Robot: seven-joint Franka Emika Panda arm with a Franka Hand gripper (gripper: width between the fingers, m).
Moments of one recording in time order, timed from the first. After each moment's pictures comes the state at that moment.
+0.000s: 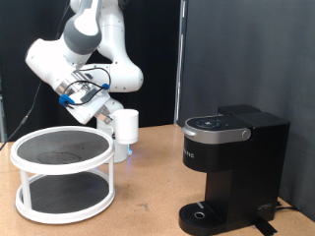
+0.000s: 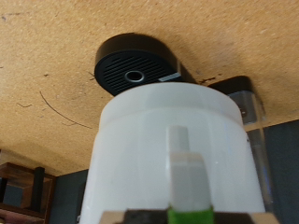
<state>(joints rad) -0.29 -0.48 -0.32 -2.75 0.81 2.08 1.85</state>
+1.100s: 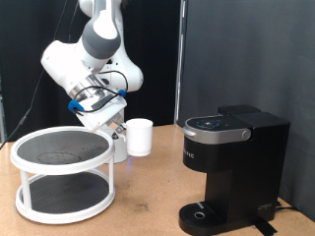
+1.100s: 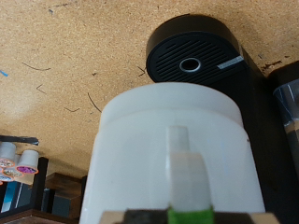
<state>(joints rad) -0.23 -0.36 -0.20 -2.69 0.99 2.27 1.92</state>
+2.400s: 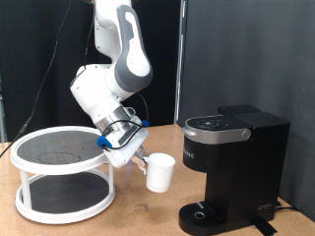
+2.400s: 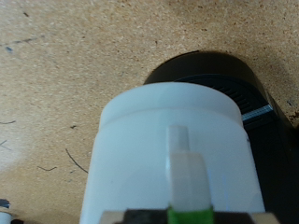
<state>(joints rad) -0.16 -0.07 -0.03 -2.62 1.22 2.49 1.82</state>
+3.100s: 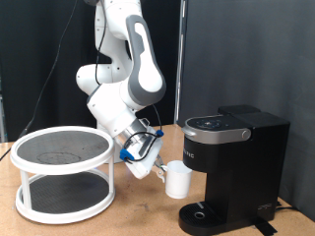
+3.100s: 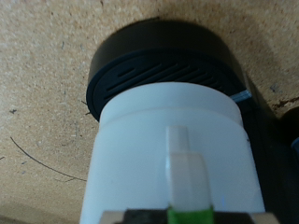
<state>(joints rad) -0.12 0.01 0.06 -2.61 1.45 2.52 1.66</state>
